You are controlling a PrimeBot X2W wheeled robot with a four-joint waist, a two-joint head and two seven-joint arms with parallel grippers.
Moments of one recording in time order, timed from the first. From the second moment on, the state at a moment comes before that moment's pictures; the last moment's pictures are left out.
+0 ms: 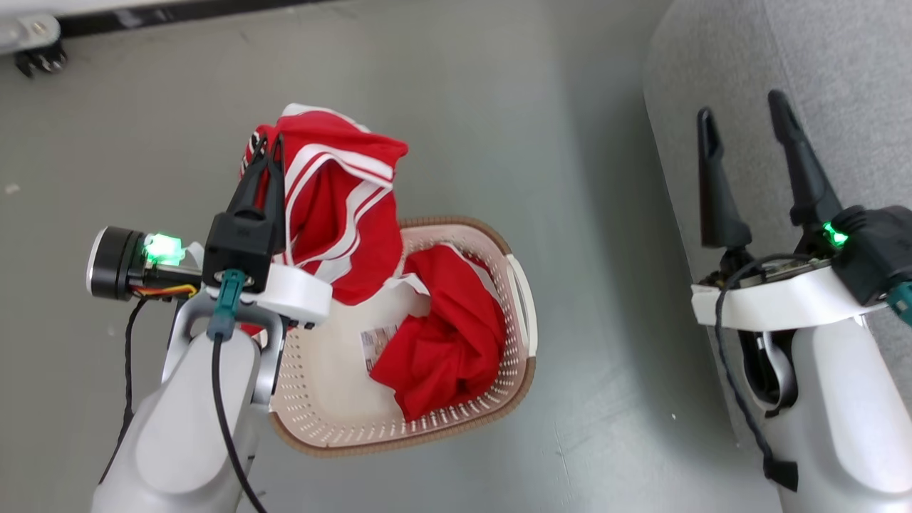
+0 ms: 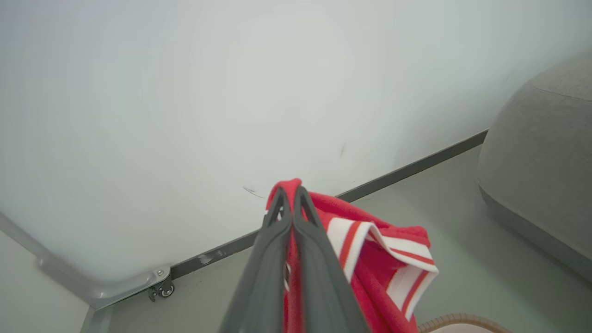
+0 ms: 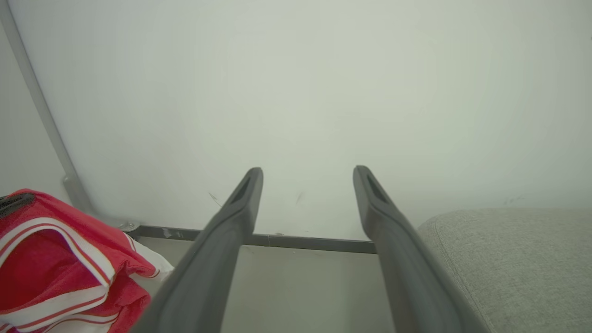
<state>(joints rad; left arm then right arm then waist) -0.59 0.18 -0.34 0.43 -0.01 0.24 -0.25 -0.42 -0.05 0.00 0.19 0.08 0.13 -0.26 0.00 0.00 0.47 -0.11</state>
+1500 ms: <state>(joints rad) -0.52 0.24 -0.48 0.15 -0.02 0.03 -0.26 -0.28 -0.18 0.43 0.42 0.19 0.13 -0.17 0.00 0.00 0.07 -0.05</state>
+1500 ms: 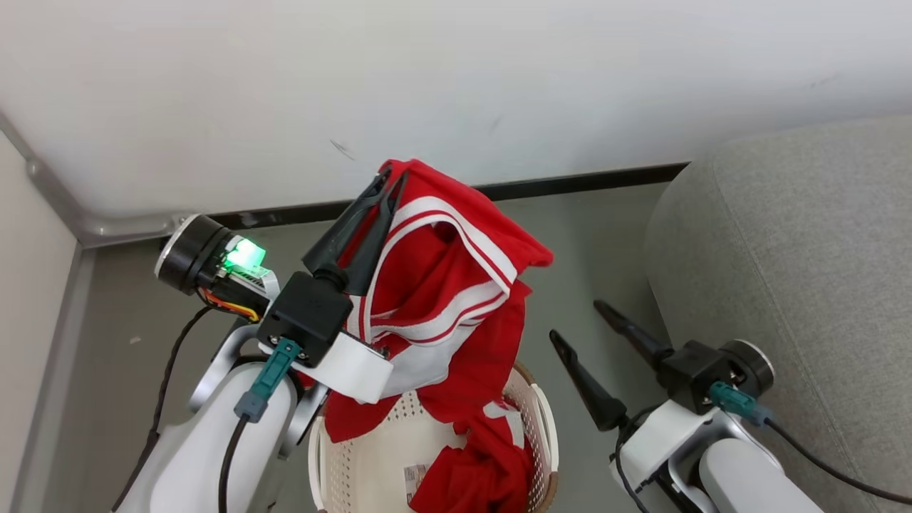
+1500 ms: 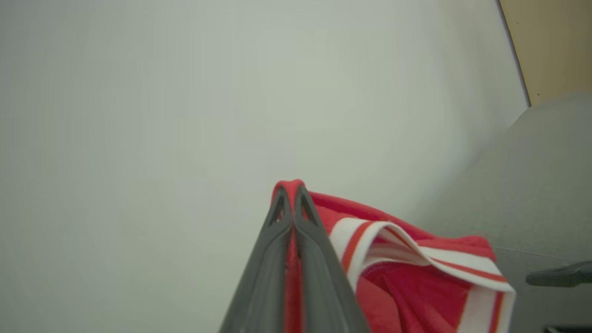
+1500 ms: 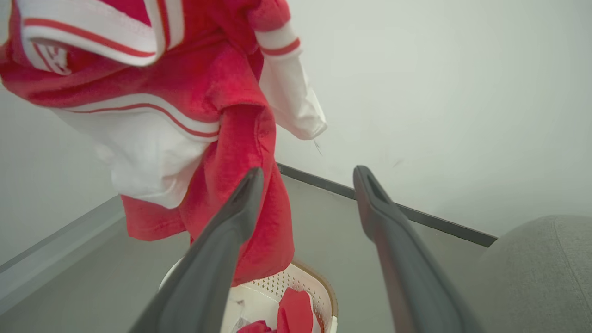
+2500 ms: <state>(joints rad) -0.51 0.20 -0.56 0.10 -0.03 -0.03 -0.25 -0.44 -0.30 0.82 0.43 0.44 0.13 -0.08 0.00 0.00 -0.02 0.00</state>
